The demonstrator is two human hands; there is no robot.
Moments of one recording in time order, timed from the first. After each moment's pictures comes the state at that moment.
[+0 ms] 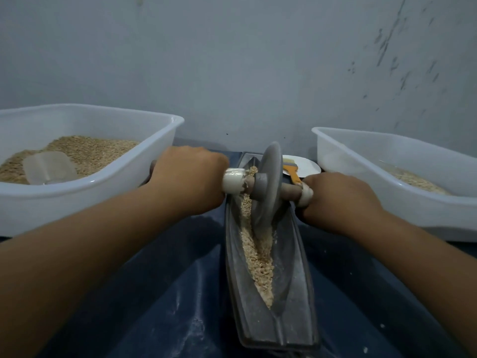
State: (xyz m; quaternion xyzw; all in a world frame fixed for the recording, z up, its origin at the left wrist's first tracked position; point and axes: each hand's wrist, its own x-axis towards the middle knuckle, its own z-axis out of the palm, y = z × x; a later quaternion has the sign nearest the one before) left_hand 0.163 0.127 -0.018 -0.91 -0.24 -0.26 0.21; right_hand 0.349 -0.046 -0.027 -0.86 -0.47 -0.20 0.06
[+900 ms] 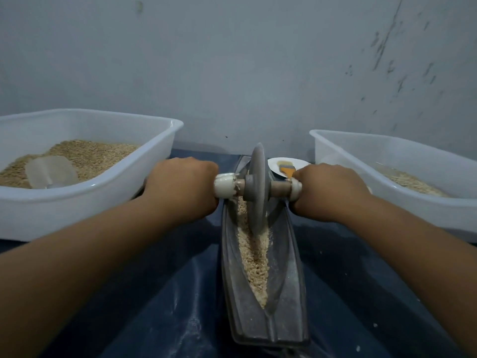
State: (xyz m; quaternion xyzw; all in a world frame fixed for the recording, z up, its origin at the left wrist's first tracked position) left_hand 0.158 0.129 -0.030 -0.91 -0.29 -0.26 0.16; right_hand 0.346 -0.035 -0.010 -0.85 -0.48 -0.21 0.03
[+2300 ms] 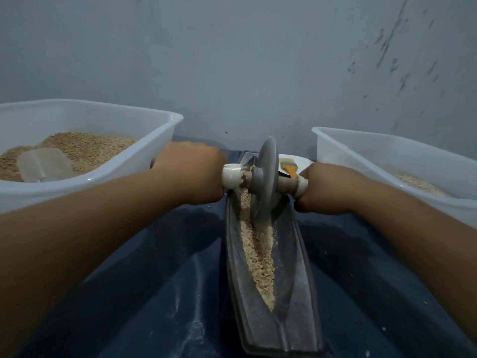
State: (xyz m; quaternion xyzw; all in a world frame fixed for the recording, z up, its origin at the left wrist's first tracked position) left_hand 0.172 0.136 -0.009 -0.94 -0.26 -0.17 0.12; right_hand 0.351 -0.028 0.002 -0.88 -0.48 -0.04 0.02
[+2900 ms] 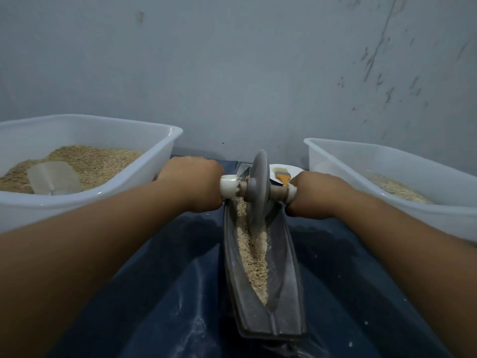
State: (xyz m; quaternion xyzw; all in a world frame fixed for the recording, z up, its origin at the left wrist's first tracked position) left_hand 0.171 0.130 -0.003 -0.95 -0.28 -0.13 0.10; right_hand 0.347 -0.027 0.003 -0.88 -0.47 -0.06 0.01
